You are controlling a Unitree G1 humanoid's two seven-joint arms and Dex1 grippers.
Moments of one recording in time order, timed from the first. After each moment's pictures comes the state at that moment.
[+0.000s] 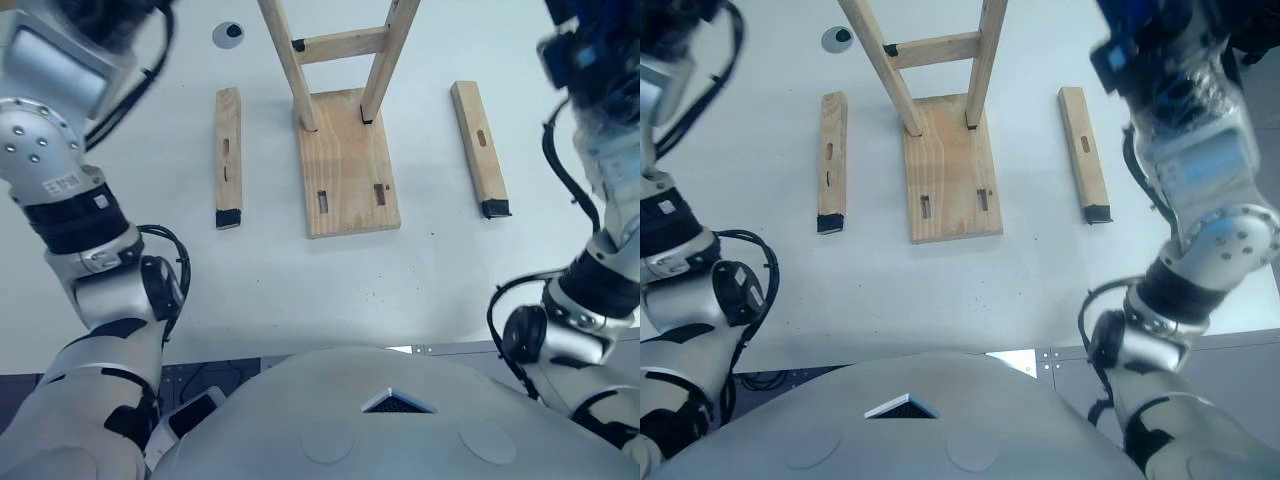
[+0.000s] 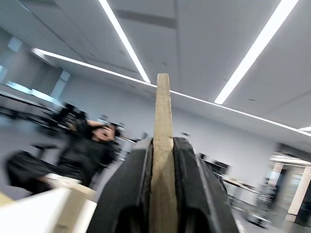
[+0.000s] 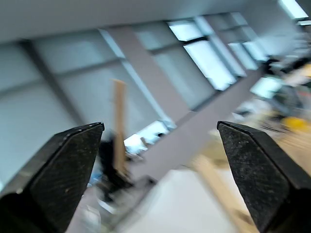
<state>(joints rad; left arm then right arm) -0.54 0.39 0.26 -0.15 -1.40 0.84 -0.58 -0.42 -0.28 -0.31 -0.46 1.56 0.75 0.10</state>
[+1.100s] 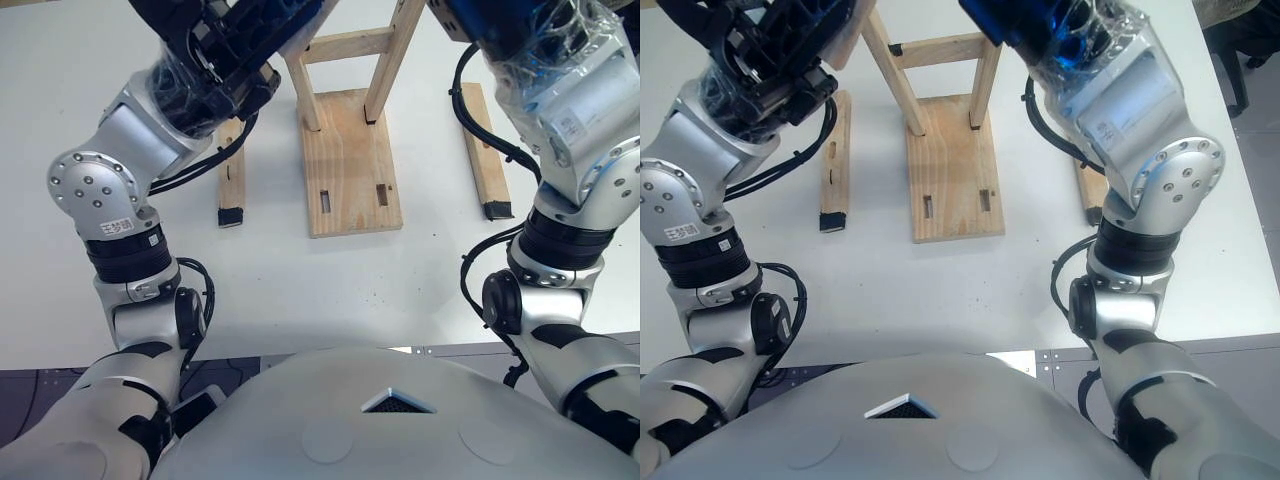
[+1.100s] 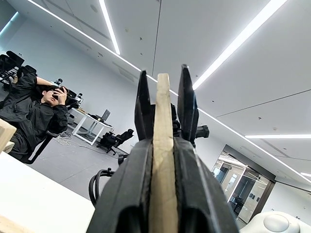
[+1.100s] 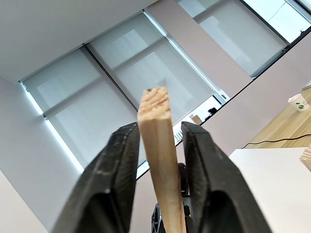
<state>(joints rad) -0.42 0.32 0.20 -0.23 -1.50 0.91 -0.55 -0.55 -0.21 -0.08 -0.35 1.70 0.70 -0.03</state>
